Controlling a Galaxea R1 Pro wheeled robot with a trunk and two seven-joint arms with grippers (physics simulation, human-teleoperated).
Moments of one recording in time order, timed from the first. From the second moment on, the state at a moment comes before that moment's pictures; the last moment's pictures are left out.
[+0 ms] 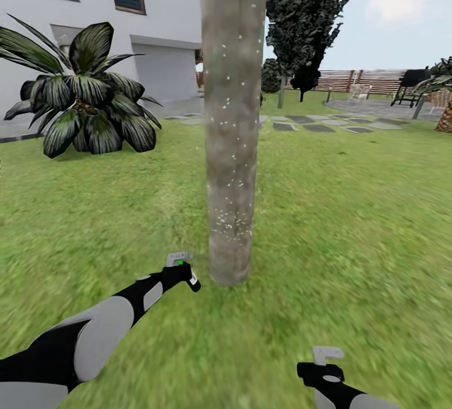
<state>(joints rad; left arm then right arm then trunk) -0.99 -0.05 0.25 -0.04 -0.08 -0.05 -0.32 -0.63 -0.02 -0.44 0.05 0.43 -0.15 -0.21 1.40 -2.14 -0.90</state>
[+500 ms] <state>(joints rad) -0.99 -0.04 0.25 -0.04 -0.08 -0.05 -0.32 -0.62 0.00 -0.44 0.05 0.43 -0.15 -0.21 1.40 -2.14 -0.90</state>
